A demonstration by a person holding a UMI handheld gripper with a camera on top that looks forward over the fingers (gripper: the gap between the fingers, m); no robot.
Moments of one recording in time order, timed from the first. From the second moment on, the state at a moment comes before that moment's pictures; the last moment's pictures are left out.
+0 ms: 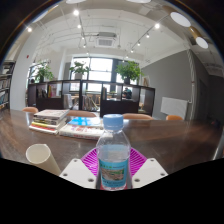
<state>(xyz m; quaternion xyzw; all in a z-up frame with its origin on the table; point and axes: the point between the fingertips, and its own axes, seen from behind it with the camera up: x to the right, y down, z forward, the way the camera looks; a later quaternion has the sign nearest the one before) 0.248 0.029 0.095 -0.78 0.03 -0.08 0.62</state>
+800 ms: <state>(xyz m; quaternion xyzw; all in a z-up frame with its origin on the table) 0.239 -0.060 0.061 -0.81 0.07 -0.05 0.58</state>
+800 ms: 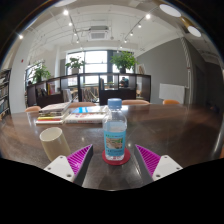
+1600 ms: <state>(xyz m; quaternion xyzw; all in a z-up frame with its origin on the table) -0.052 -0.168 0.154 -0.79 0.00 0.02 0.62</state>
